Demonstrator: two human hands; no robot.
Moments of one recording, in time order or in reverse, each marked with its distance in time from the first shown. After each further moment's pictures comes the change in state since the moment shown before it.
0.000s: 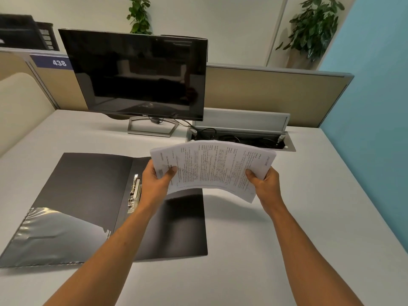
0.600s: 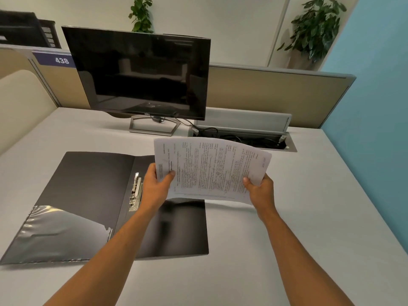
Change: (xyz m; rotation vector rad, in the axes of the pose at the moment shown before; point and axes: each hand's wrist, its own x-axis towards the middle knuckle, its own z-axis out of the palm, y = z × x) left_hand -0.004 -0.012 -0.005 0.071 0.012 -0.042; right_hand -0.008 0.025 0.014 -0.013 0.050 0.098
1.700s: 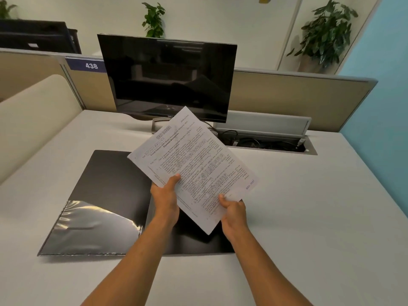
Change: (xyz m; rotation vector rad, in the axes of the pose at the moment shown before) left_hand -0.014 -0.006 -0.043 -0.733 0.226 -0.255; right_hand -0.084 0.009 0.136 0.651 -0.036 0.458
